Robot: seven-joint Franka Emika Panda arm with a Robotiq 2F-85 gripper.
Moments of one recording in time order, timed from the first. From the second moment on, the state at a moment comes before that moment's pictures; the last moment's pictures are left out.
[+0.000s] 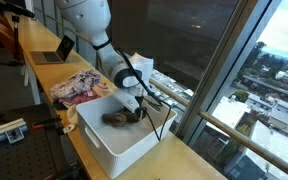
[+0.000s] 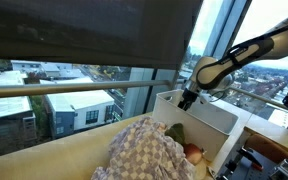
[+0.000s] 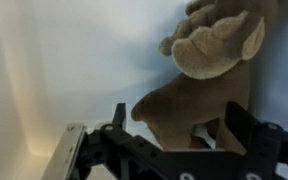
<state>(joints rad) -0.10 0.68 0.08 -1.84 0.01 2.60 -0.28</state>
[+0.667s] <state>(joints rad) -0.10 0.75 0.13 -1.83 0.01 2.60 -0.28</state>
